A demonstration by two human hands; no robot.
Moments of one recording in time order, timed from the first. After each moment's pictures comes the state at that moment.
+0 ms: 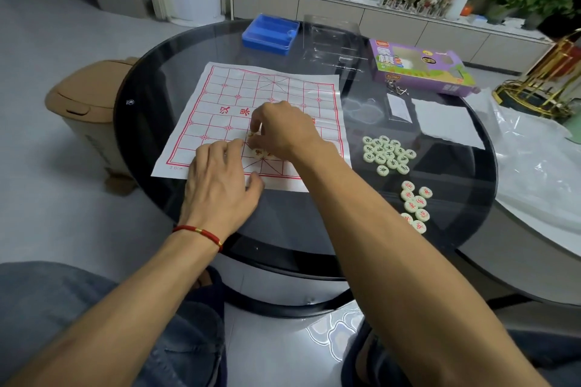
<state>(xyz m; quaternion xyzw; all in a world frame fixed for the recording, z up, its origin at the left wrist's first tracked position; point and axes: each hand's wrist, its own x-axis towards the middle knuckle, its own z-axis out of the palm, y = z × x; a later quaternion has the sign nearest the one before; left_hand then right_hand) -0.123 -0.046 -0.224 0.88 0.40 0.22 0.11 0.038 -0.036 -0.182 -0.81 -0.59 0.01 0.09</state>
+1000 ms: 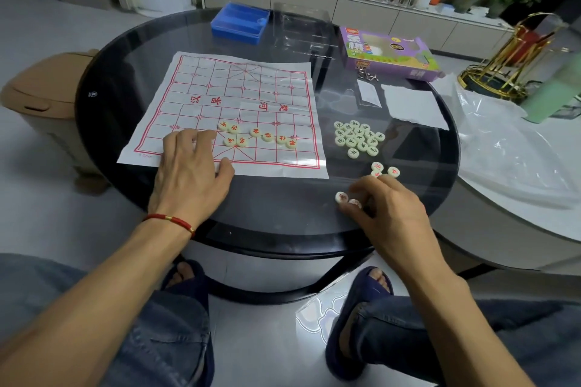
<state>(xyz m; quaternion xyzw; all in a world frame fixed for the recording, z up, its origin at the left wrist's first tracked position) -0.125 -0.043 -0.227 0.88 0.40 0.21 0.14 0.046 -0.289 -0.202 -0.87 -0.44 -0.03 0.24</state>
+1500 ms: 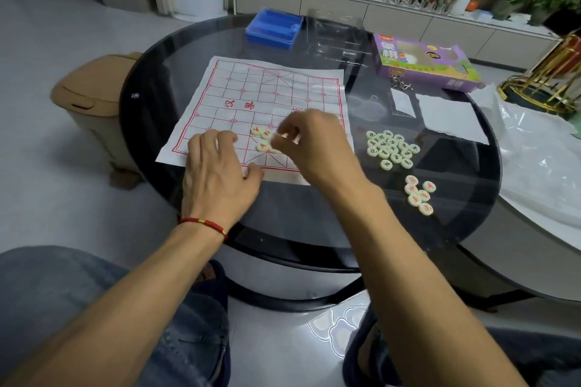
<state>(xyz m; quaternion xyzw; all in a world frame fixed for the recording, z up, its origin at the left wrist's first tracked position) -0.128 -0.043 -0.226 0.85 0.43 0.26 0.14 0.014 -0.117 -0.165 -0.80 -0.53 0.01 0.29</state>
